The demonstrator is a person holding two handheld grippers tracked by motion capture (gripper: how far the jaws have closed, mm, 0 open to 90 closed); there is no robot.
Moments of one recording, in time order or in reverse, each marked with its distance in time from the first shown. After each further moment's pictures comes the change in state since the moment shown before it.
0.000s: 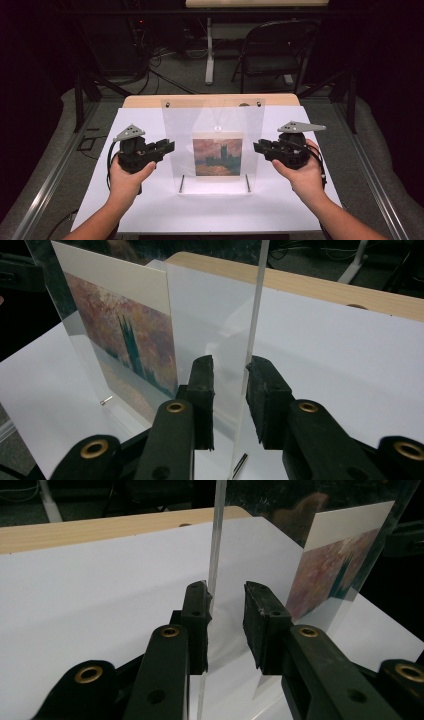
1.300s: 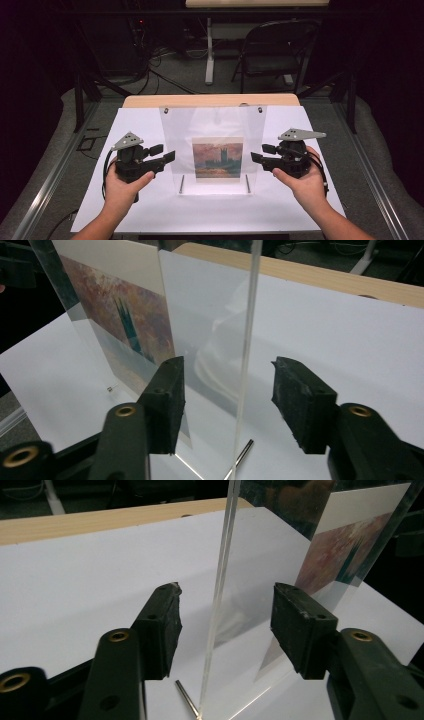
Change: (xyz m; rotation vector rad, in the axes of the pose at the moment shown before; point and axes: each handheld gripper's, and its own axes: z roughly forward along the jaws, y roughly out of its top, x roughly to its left) left arm -0.004 -0.013 -0.009 0.013 0.031 0.028; right arm 0.002 -0.014 -0.004 0.015 0.023 -0.014
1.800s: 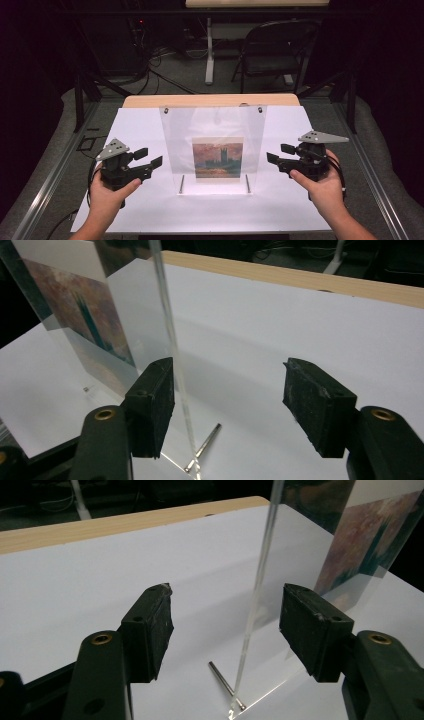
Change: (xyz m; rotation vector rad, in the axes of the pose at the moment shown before) left arm 0.017 -0.019 -0.027 -0.022 0.069 0.016; right arm -0.026 -0.015 -0.028 -0.035 -0.065 0.044
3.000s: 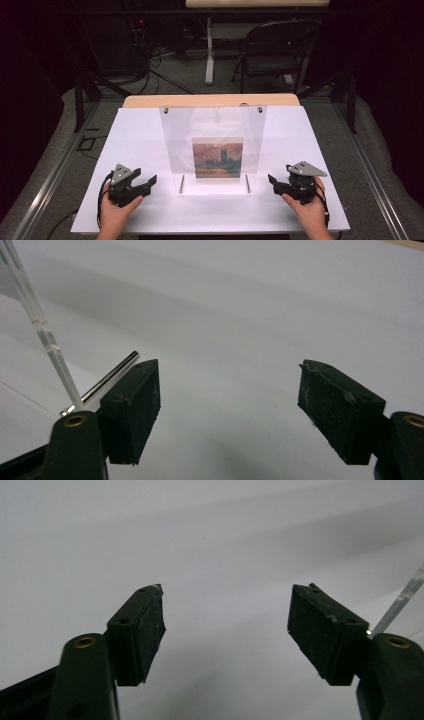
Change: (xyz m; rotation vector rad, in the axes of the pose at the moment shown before) left arm 0.046 -0.106 0.053 0.067 0.166 -0.008; right arm -0.025 -0.108 0.054 0.017 -0.218 -0.081
